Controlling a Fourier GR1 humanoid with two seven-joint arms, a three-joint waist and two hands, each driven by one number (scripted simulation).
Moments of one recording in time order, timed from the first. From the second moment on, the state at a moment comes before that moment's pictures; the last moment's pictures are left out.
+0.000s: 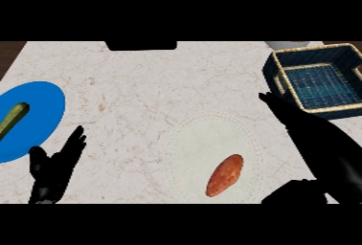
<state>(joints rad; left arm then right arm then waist) 0.11 0.32 -0.11 -1.50 0.20 0.12 0.19 -0.57 -0.78 0.57 -2.12 0.01 0.07 1.25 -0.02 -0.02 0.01</state>
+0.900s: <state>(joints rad) 0.10 0.32 -0.09 -1.49 0.19 0.09 0.21 -0.37 -0.65 0.74 -2.04 0.29 0.00 1.20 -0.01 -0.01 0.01</state>
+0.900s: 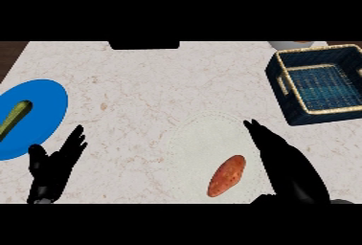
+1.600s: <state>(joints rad) 0.10 0.30 -0.10 -1.49 0.17 0.10 0.19 -0.28 -0.48 0.76 -1.91 0.48 -0.02 1.14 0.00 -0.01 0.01</state>
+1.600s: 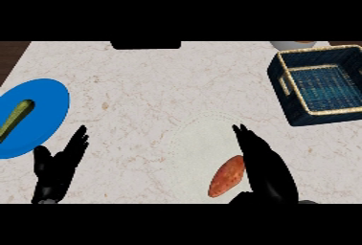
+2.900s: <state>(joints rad) 0.11 0.28 -0.08 -1.51 0.14 0.08 0.21 -0.20 -0.31 0.71 -1.70 0.60 0.05 1.07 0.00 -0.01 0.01</state>
